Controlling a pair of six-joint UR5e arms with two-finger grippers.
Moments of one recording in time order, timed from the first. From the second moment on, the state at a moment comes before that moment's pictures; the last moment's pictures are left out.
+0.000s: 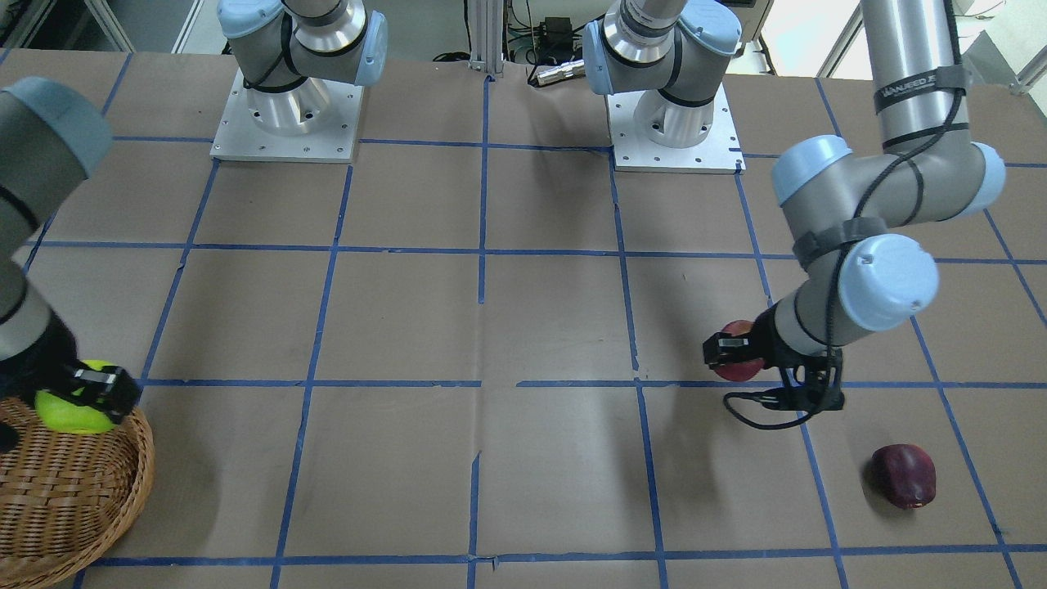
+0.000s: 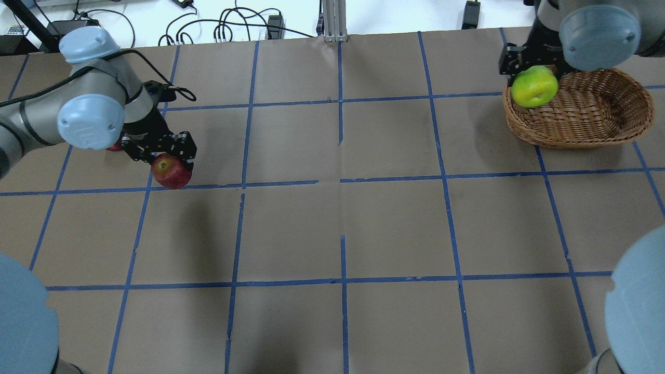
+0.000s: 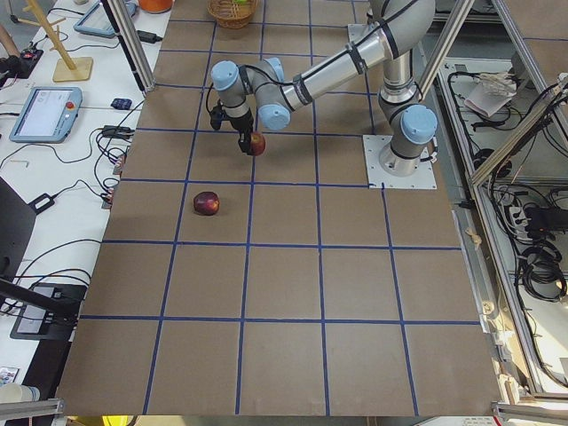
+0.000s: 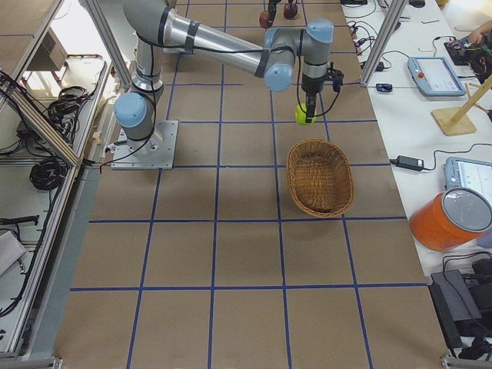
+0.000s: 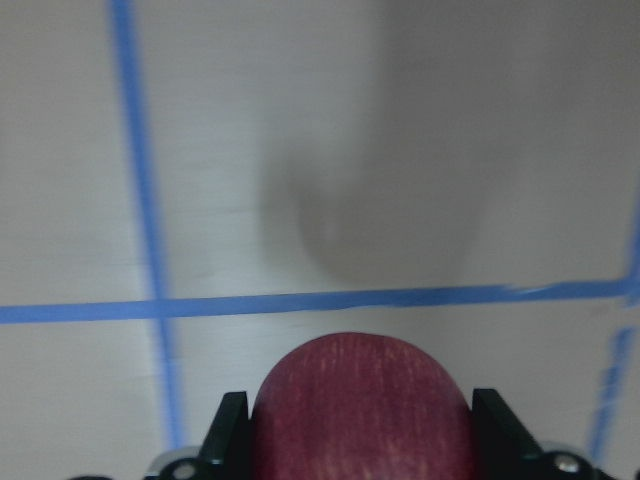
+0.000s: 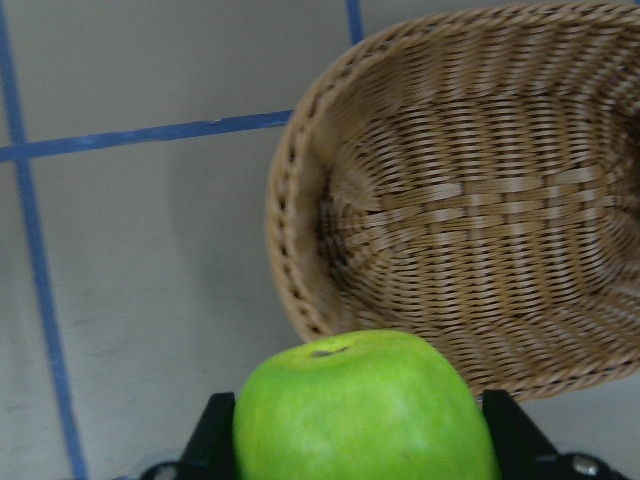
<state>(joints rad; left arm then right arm) -1.43 -1.93 -1.72 -1.22 1.58 0.09 1.32 -1.19 1.47 -1.98 -1.75 -0.13</state>
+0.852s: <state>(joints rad) -1.88 -2.09 -1.72 -0.81 1.43 -0.65 1.13 -0.93 1.45 -2.36 -1.80 -0.37</state>
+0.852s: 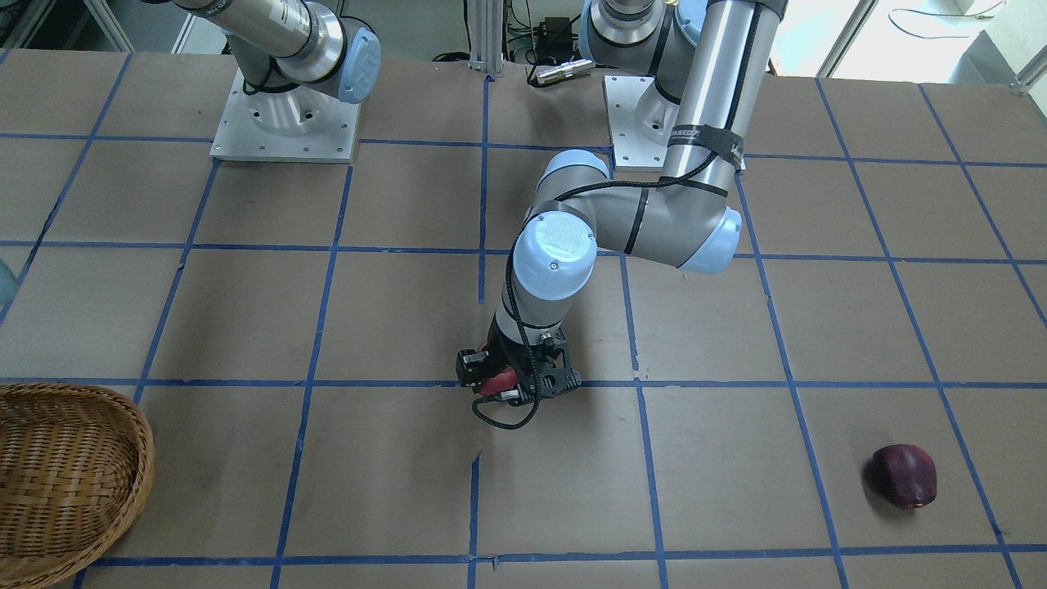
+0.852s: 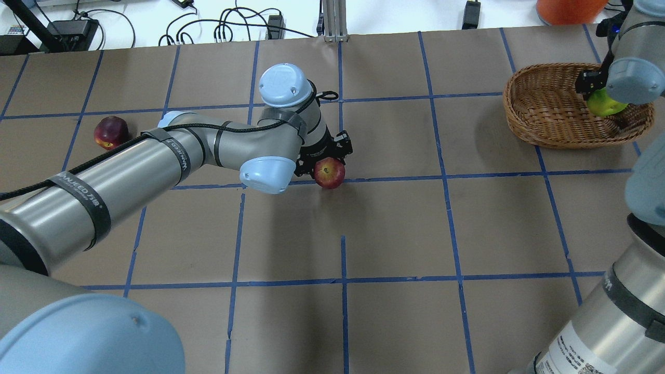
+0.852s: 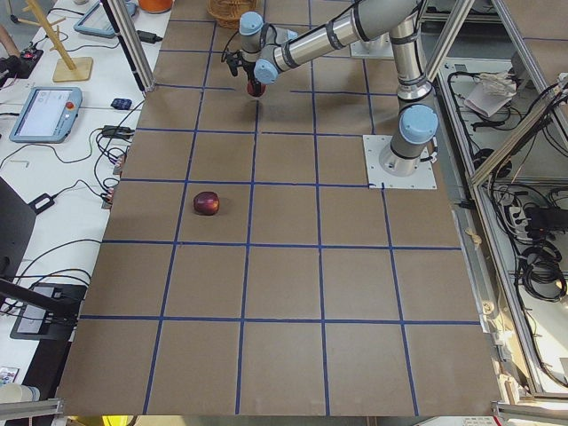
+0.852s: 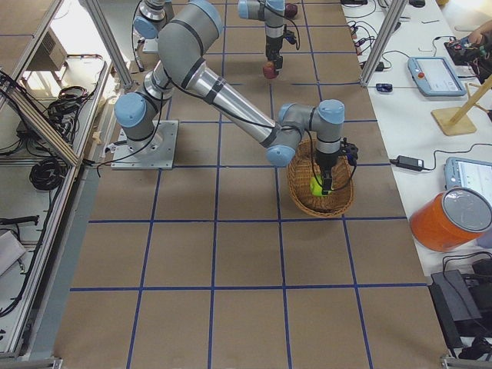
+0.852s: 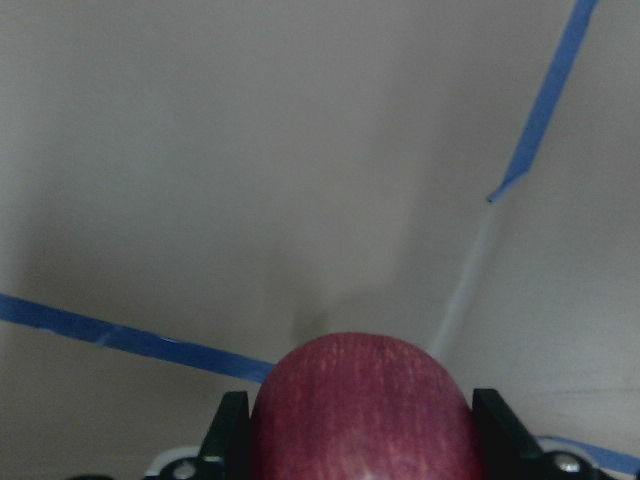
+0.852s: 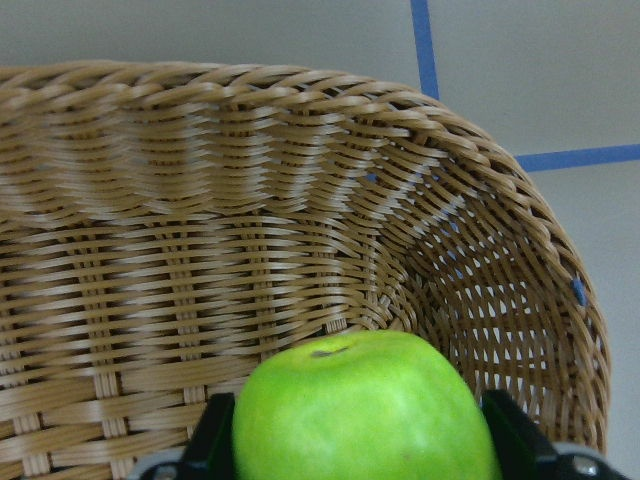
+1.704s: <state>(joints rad) -1.72 -2.04 -1.57 -1.04 1.40 -0.53 1.18 -1.09 1.43 -2.15 -1.74 -0.37</state>
